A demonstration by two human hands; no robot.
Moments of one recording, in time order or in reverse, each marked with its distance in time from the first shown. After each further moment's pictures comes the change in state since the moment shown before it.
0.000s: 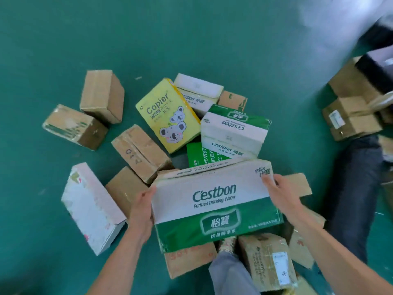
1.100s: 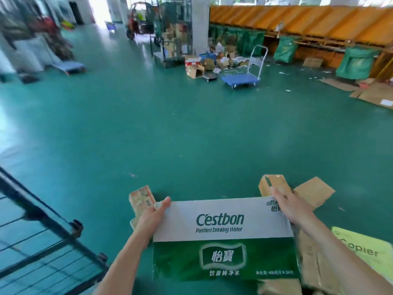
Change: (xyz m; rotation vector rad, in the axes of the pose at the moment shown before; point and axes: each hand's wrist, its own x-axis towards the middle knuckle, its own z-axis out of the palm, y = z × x) left_hand -0.373 -0.149 -0.640 -0.497 0.699 0.156; right_hand -0.514 -0.416 0.357 -0.671 -0.546 -1.030
